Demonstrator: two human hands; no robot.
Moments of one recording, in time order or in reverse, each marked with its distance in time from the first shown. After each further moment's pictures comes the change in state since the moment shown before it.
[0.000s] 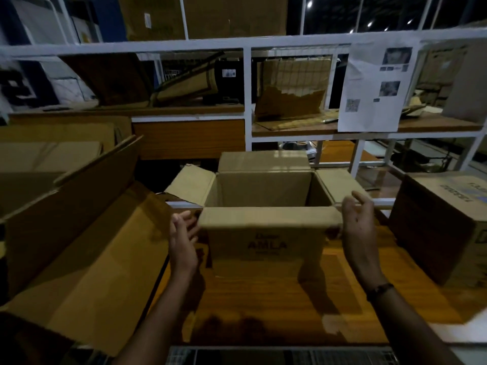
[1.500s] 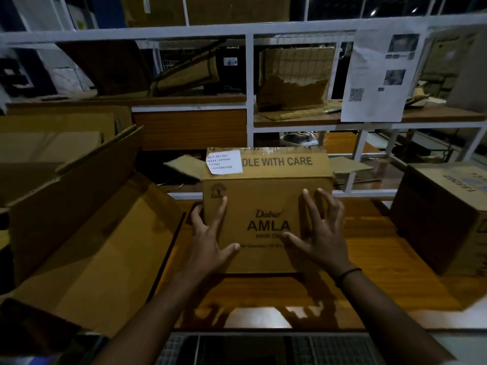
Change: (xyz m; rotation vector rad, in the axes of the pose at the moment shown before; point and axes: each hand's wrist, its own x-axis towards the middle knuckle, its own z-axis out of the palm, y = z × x) left_hand -0.011 -0.020 0.000 0.779 -0.449 0.383; right_hand -0.005 0.066 0.041 -0.763 -0.193 -0.475
